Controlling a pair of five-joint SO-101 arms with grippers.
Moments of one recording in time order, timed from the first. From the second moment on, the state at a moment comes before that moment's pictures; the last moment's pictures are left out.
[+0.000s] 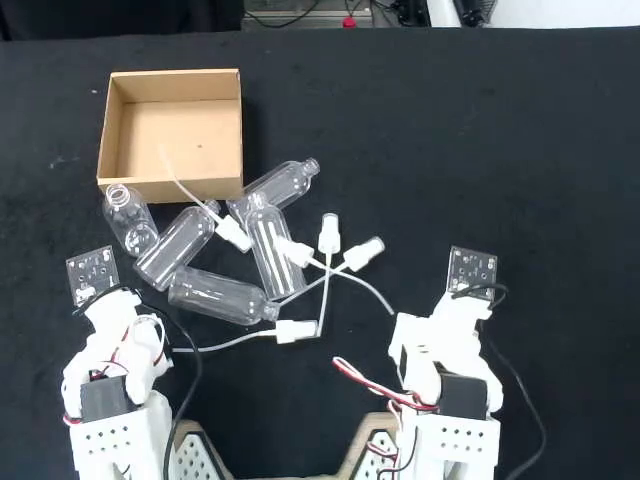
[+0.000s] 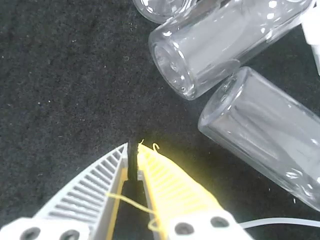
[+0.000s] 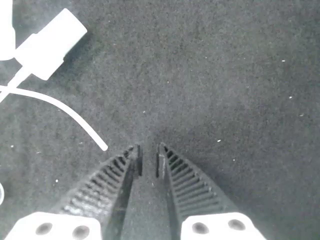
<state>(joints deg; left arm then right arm) -18.9 -104.3 96.7 70.8 4.8 7.5 -103.0 97.0 74.1 -7.4</state>
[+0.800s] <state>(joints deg) -30.9 -104.9 75.7 71.3 -20.4 7.5 -103.0 97.0 74.1 -7.4</state>
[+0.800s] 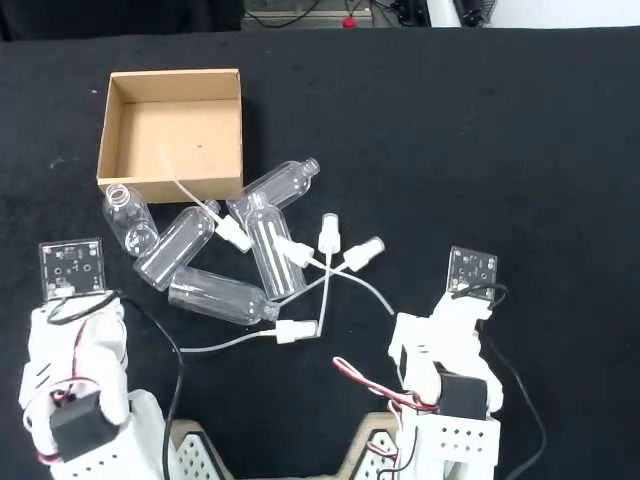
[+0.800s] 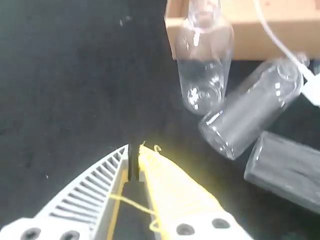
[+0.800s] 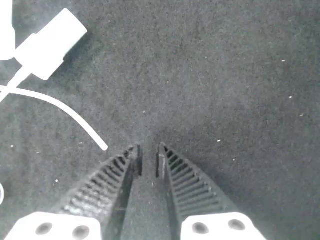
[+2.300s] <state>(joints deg) -23.8 -104.9 76.4 64.2 -10.4 7.5 -103.0 97.0 74.1 -7.4</state>
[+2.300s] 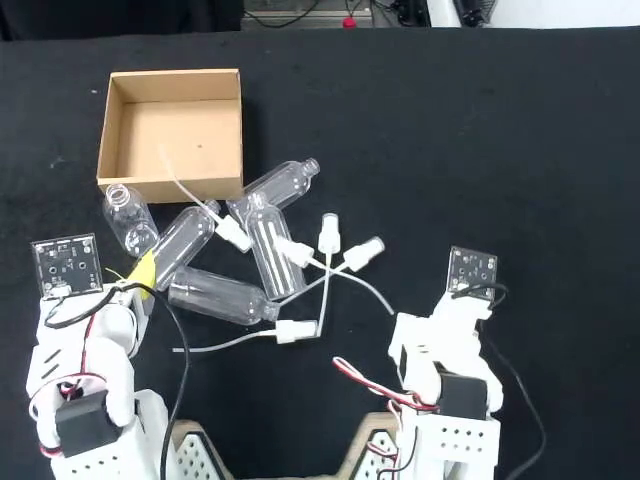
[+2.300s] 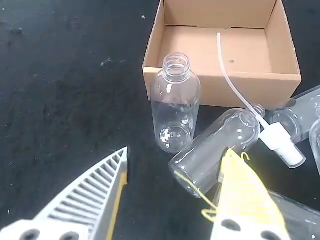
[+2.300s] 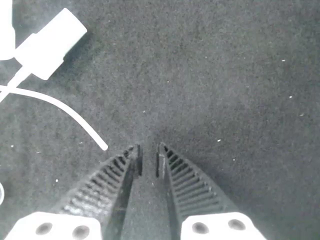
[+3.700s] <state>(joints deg) -23.8 -104.8 78.9 64.2 -10.4 7.5 -103.0 97.0 74.1 -7.4</state>
